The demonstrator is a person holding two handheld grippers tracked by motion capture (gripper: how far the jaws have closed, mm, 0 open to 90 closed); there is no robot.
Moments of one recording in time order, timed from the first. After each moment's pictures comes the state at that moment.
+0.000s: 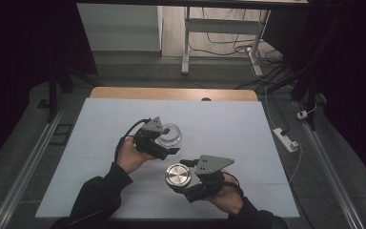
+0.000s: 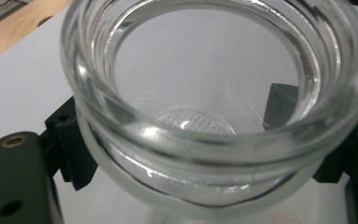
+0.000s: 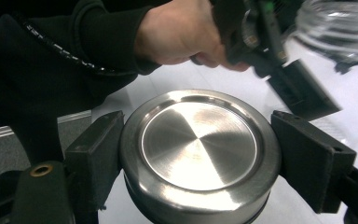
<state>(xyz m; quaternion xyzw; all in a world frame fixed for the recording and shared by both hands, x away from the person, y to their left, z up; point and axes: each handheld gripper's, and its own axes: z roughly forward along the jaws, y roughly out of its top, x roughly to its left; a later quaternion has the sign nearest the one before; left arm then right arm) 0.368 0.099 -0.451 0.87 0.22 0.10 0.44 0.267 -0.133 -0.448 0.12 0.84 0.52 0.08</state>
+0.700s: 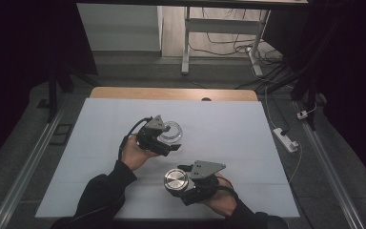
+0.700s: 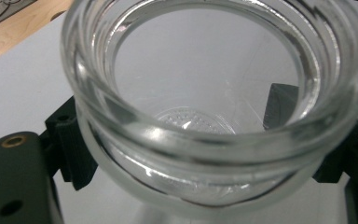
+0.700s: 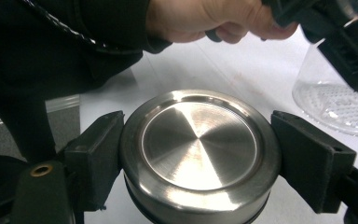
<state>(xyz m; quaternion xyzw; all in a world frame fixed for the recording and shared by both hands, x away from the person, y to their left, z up) 0.384 0.097 -0.468 0.86 0.24 0.11 0.44 0.270 -0.125 -0.481 0.12 0.86 0.50 0.08</state>
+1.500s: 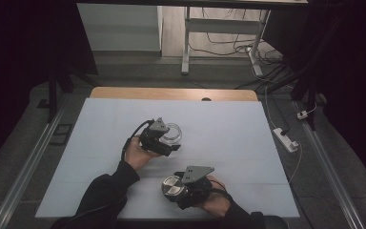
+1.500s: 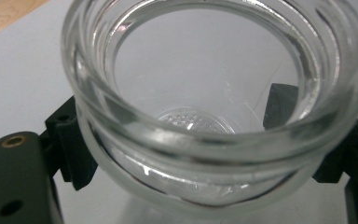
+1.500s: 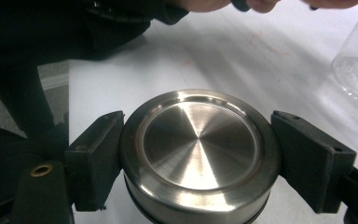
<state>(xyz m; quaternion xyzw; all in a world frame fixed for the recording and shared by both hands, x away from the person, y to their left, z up) 0.399 0.093 -0.497 0.86 0.26 0.12 0.42 0.274 -0.113 -0.515 0.12 0.88 0.45 0.06</state>
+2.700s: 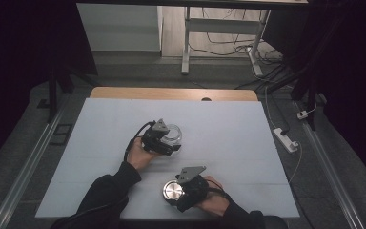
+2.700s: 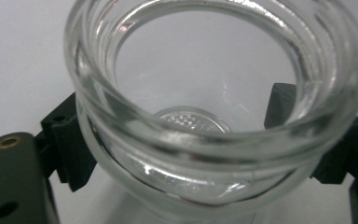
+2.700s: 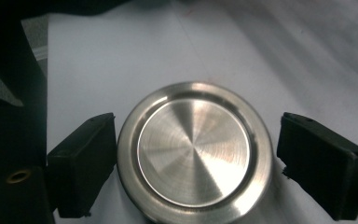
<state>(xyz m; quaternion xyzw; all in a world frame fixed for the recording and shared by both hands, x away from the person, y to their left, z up) 0.412 0.092 -0.518 0.86 0.28 0.10 0.42 0.282 -0.106 -0.532 0.12 0.91 0.39 0.04</state>
